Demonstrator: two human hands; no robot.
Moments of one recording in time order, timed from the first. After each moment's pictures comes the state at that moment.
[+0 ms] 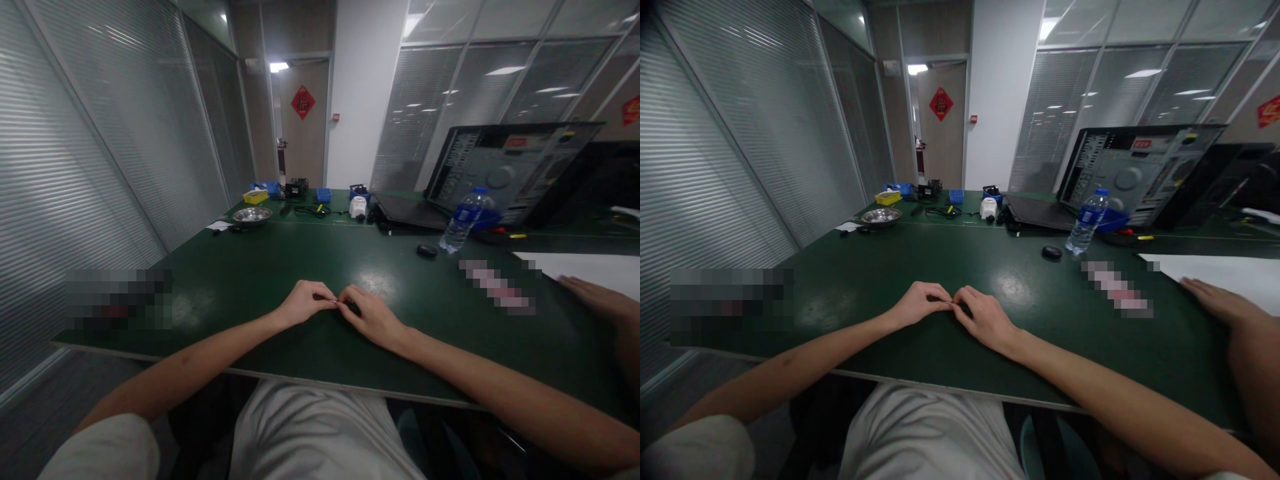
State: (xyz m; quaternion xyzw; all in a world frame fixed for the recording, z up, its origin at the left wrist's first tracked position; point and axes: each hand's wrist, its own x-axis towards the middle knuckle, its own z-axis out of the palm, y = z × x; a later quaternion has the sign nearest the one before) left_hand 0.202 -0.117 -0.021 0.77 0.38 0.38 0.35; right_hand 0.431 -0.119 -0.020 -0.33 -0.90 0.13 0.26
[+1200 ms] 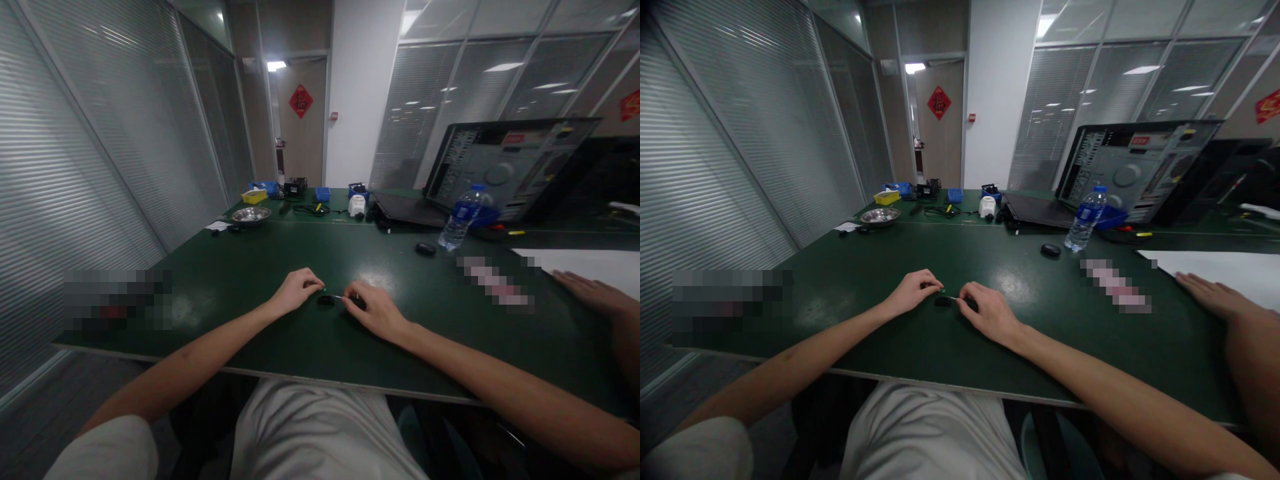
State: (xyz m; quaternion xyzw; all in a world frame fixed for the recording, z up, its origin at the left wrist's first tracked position) left_hand 0.176 -0.090 -0.028 0.81 0.45 0.32 0.21; right_hand 0.441 -0.113 -0.019 -0.36 -0.88 0.13 0.28
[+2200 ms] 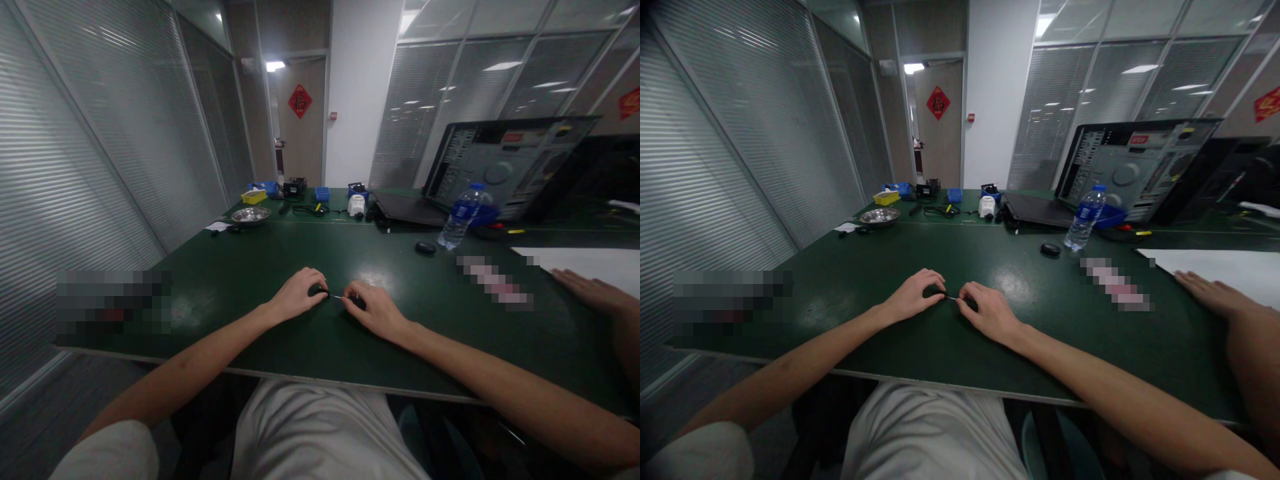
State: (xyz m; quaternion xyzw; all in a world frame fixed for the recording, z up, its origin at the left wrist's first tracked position) left_hand 0.184 -0.112 -0.010 0.86 0.39 0.29 0.14; right_hand 0.440 -0.114 -0.018 -0.35 -0.88 0.13 0.29
